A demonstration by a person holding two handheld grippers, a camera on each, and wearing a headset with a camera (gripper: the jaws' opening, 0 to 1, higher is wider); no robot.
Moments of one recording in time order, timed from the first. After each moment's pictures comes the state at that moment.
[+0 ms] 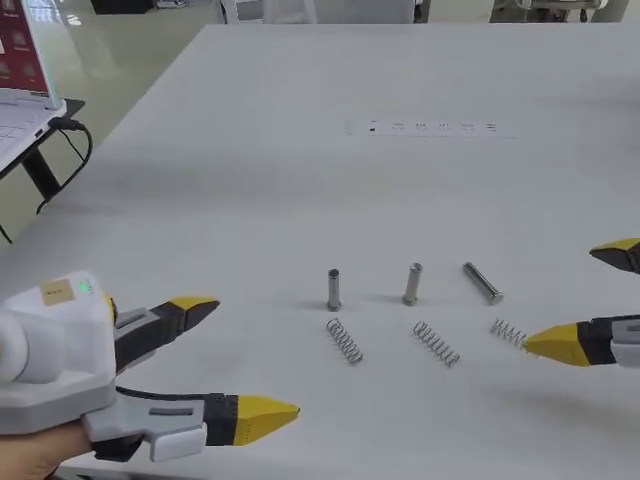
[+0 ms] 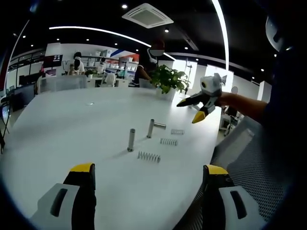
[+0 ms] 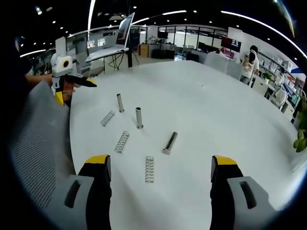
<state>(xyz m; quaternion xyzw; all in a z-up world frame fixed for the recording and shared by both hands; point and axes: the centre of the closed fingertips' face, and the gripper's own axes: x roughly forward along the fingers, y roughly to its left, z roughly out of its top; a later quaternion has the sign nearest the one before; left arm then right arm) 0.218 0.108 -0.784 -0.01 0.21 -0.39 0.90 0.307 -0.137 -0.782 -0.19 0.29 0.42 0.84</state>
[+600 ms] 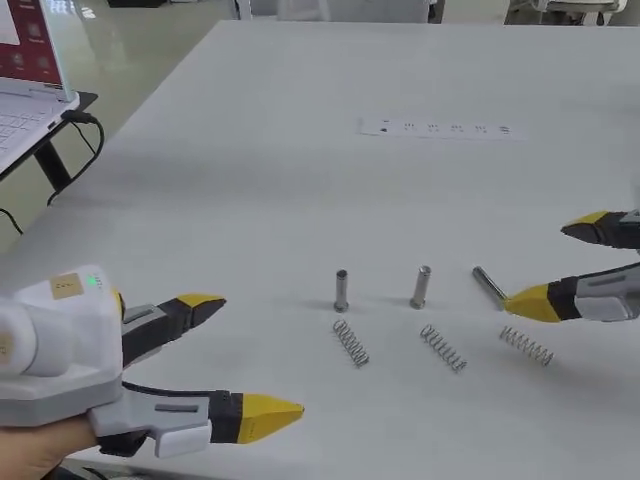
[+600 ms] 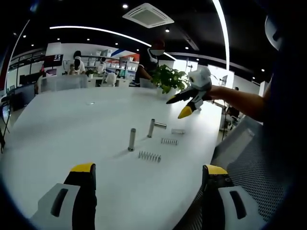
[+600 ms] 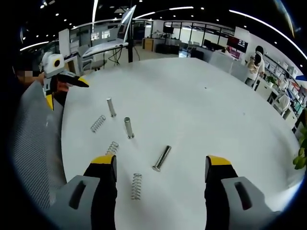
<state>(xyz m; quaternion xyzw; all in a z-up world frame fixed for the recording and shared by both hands) 0.217 0.109 -0.785 -0.01 0.21 -0.38 0.90 0.343 -0.115 -0.784 -0.21 0.30 0.43 0.82</state>
